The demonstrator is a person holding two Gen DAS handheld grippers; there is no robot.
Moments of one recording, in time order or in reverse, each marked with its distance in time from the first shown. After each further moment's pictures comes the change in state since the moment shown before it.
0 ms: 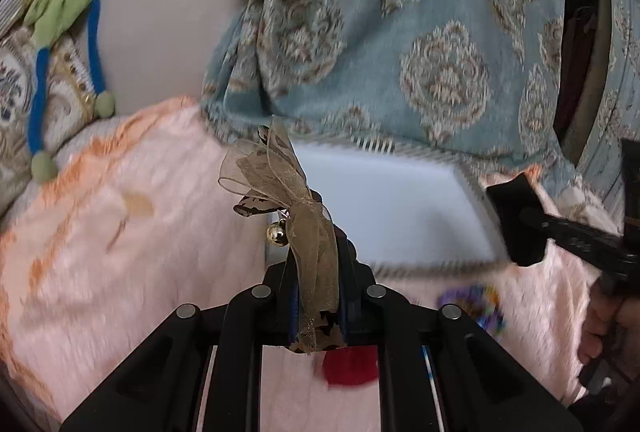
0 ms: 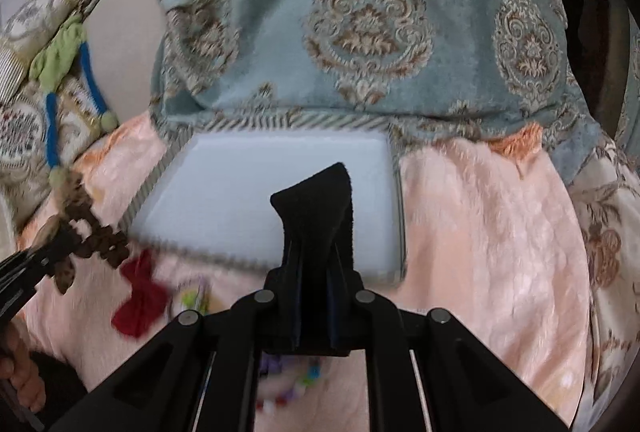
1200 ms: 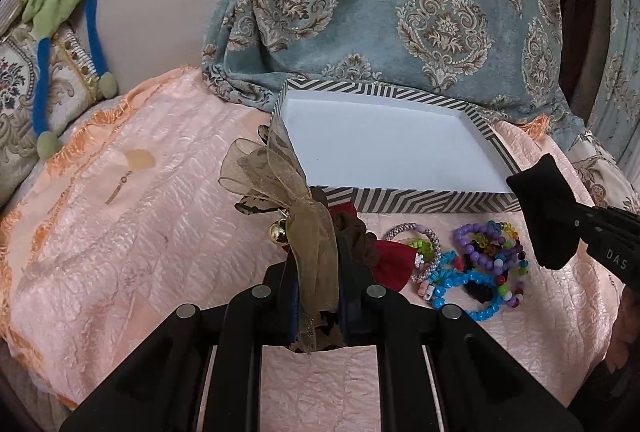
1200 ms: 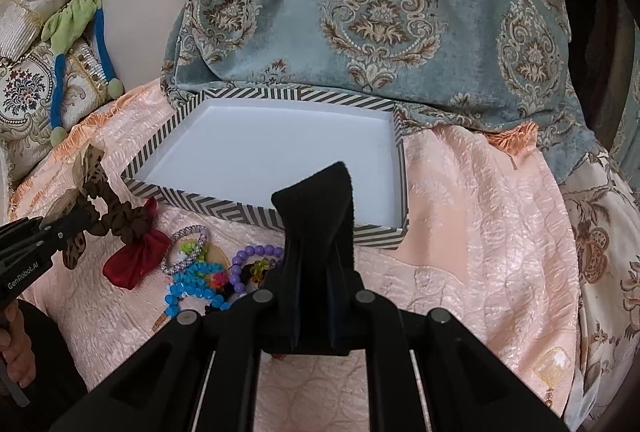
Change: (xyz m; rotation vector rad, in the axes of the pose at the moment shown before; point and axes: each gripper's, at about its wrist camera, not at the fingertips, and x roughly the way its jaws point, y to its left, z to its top) left arm 0.004 -0.008 -0.063 0.051 0.103 0.057; right arm -0.024 0.020 -0.060 -0.122 0.039 -0.037
